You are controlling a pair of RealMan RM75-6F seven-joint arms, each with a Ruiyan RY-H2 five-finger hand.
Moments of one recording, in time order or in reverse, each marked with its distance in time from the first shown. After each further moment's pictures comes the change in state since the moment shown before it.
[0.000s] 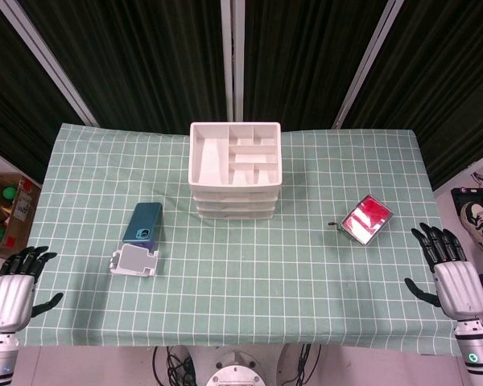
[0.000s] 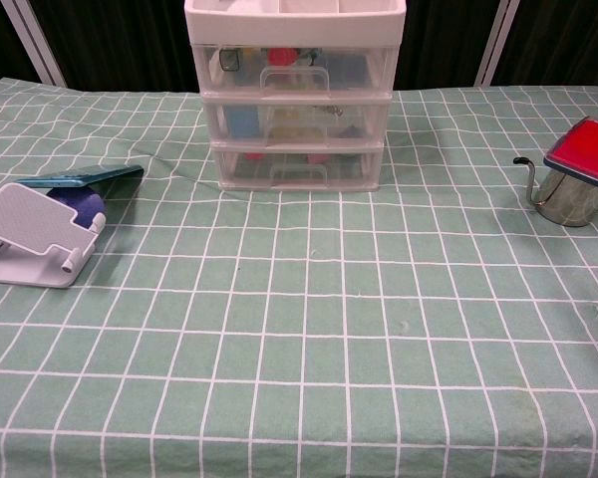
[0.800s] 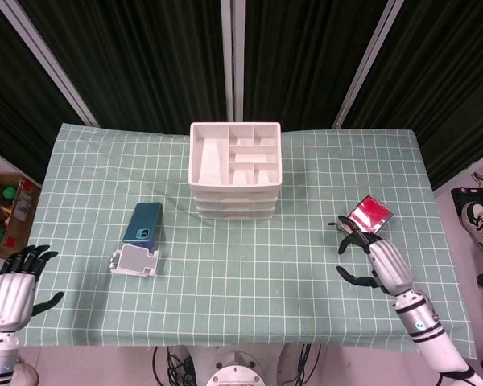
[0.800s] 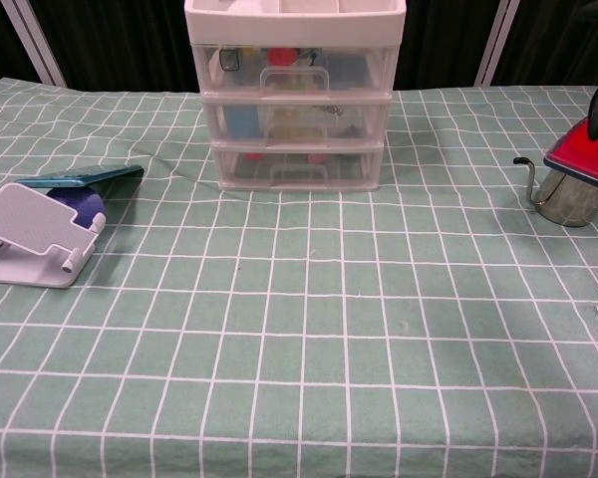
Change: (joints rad) left arm -0.002 -0.001 -0.004 0.014 0.014 -0.002 -0.015; right arm 0.229 -0.090 0.059 -0.130 -0.022 -0.242 0.344
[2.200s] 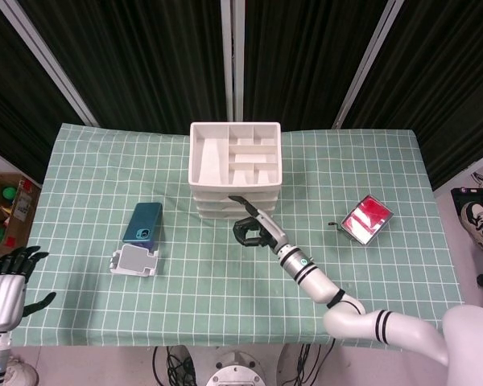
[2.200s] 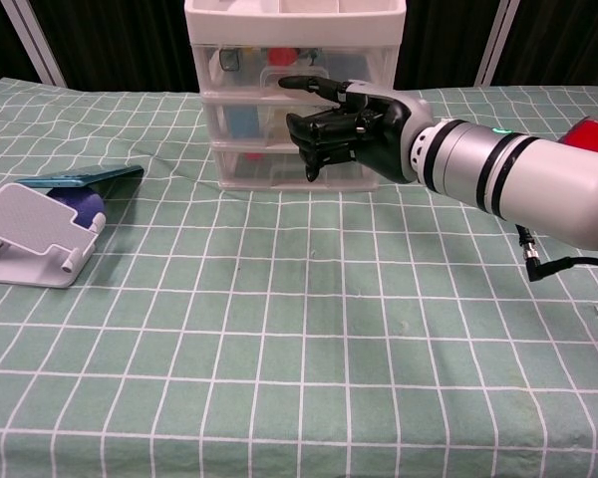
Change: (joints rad) left arm 0.011 -0.014 -0.009 0.083 -0.015 0.005 -0.087; right arm 0.468 -0.518 0.260 0.355 0.371 -0.544 0.554
